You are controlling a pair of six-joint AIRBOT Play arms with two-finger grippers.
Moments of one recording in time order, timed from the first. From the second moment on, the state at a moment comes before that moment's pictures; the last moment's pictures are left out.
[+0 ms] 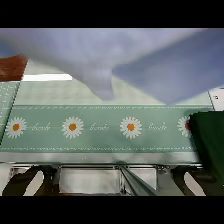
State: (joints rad) left arm 0.19 -0.75 1.81 0.50 -1.06 -1.30; right arm -0.10 -0.79 2.03 -1.16 1.29 1.31
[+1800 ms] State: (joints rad) left arm 0.34 -1.20 0.86 1.06 -1.17 -1.40; right arm -0.33 -1.54 1.32 -1.01 1.31 1.39
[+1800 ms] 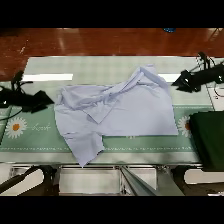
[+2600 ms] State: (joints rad) left arm 0.49 -1.10 0.39 0.80 -1.15 -1.27; right arm -0.45 -0.87 0.61 -0.82 1.17 1.30
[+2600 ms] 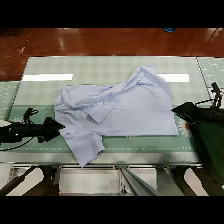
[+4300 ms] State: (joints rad) left arm 0.32 -1.14 0.38 0.72 -1.10 -1.24; right arm -0.68 -1.18 0.56 -0.82 1.27 1.25
